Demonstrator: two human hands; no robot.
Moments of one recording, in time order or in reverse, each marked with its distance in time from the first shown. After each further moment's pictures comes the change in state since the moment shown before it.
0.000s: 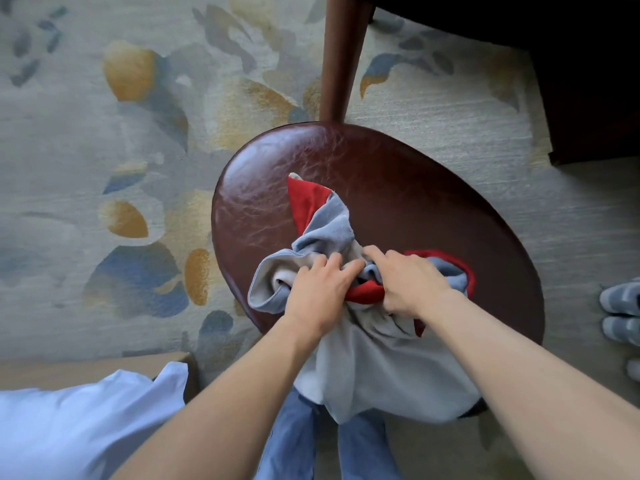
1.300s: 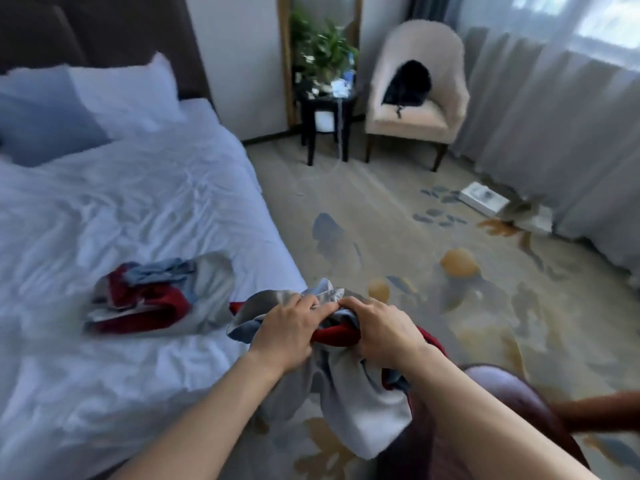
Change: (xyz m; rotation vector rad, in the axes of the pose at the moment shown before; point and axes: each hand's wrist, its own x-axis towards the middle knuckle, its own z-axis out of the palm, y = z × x) left_hand -0.569 -0.038 -0.162 -0.167 0.671 -1.042; right_hand -0.248 -0.483 -0.177 -0.369 0.133 -1.163
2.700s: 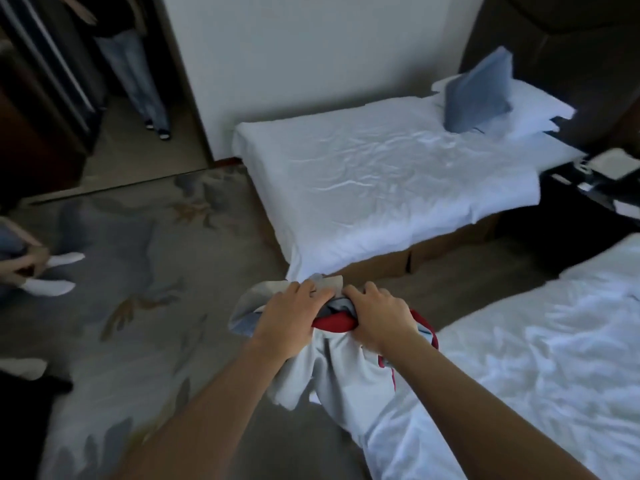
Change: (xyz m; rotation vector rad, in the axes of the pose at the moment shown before) left_hand -0.853 -0.556 -0.176 0.147 0.223 -1.611; right_hand 0.093 -1.119 0.301 -0.319 -0.253 -1.491
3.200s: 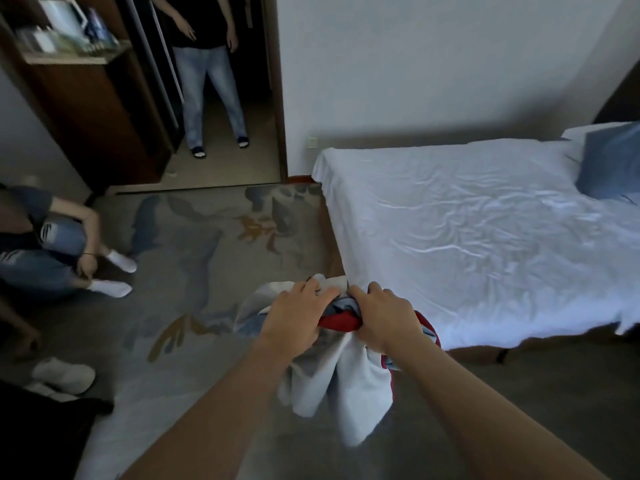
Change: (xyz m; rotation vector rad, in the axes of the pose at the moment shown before) left_hand 0.152 -0.335 -0.017 -0.024 0.079 -0.254; right_hand 0.378 -0.149 -0.012 -0.028 0.015 -0.246
